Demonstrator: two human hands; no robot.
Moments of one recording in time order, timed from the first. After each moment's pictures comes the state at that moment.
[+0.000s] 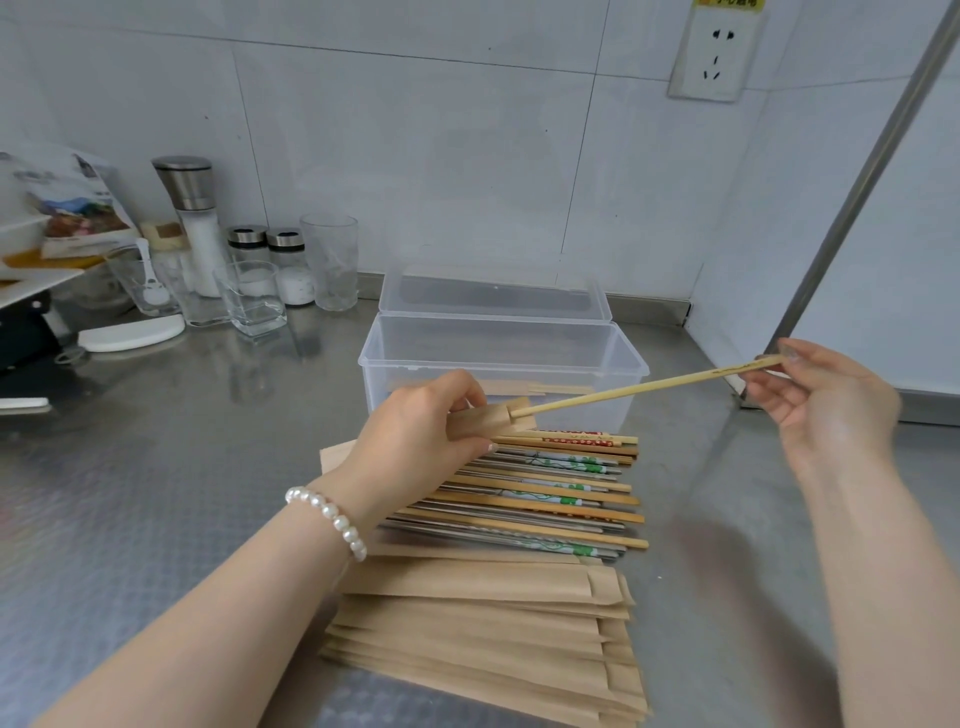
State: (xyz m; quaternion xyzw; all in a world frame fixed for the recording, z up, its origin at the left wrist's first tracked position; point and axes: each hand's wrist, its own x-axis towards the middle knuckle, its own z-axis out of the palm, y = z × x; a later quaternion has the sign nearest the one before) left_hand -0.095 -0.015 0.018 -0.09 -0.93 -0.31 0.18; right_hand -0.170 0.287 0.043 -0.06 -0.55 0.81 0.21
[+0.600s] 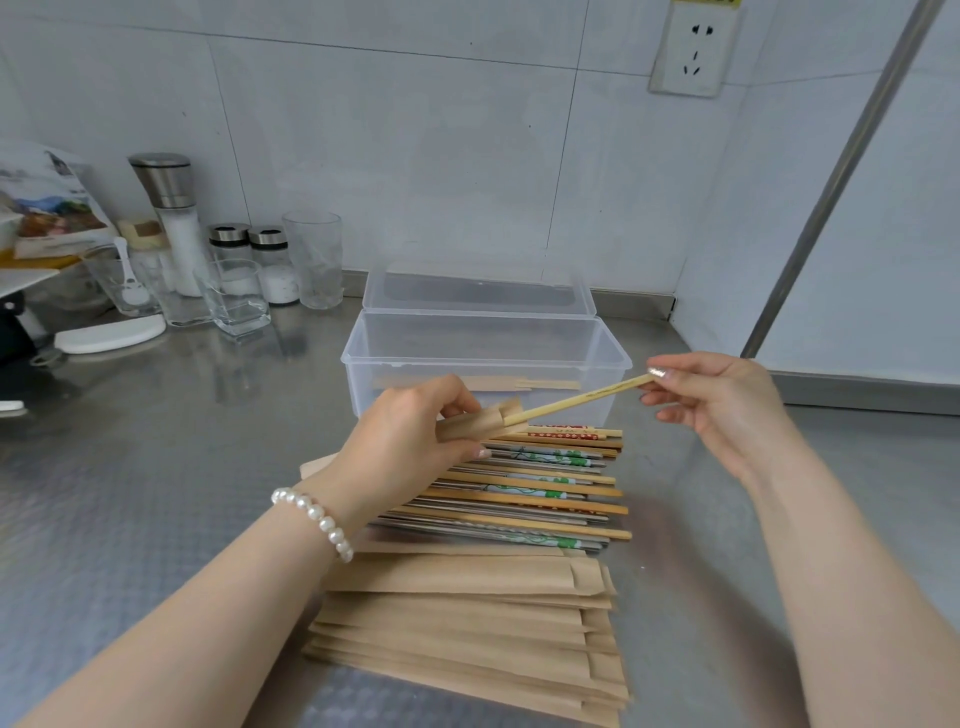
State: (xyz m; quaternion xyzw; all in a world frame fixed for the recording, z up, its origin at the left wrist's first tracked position) left_hand -0.094 -0.012 0.016 -0.11 -0.93 -0.32 0.17; right_hand -0.162 0.253 0.039 0.07 -0.69 0.72 0.03
